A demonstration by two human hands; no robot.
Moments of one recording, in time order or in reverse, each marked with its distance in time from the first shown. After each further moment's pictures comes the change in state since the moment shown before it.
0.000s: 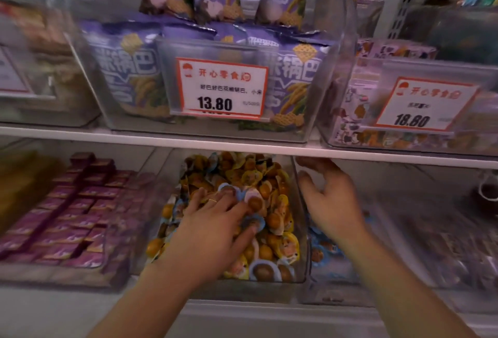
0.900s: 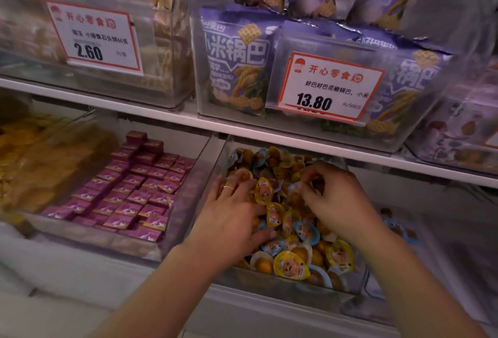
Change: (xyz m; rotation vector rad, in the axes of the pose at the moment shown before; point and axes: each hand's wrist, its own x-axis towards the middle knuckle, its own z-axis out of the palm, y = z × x) left_hand -0.017 -0.047 0.004 0.005 0.048 -0.078; right_hand 0.010 -0.044 0.049 -0.309 -0.282 -0.167
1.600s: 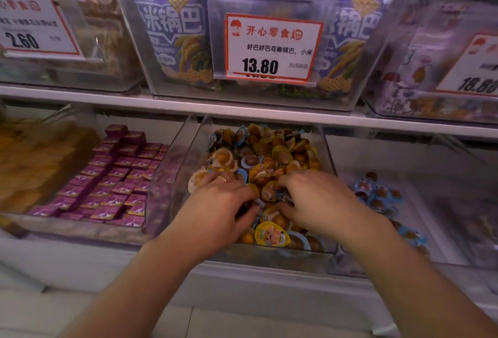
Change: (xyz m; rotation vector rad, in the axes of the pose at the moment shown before) left_hand -0.013 0.021 -0.024 -0.104 0.039 0.156; right_hand -0.034 0.002 0.002 -0.418 -0.327 -0.201
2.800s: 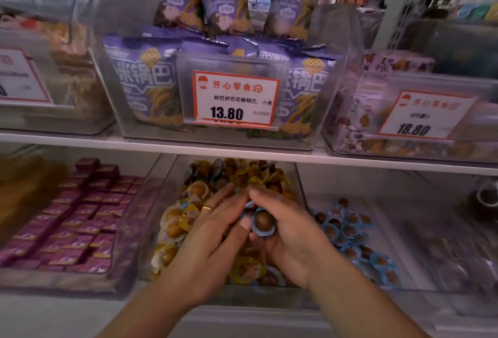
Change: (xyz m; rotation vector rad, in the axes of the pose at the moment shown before) left_hand 0.011 0.032 0.008 -0.740 0.182 -0.033; right_hand -0.010 -0.031 -0.019 2.055 0.127 0.600
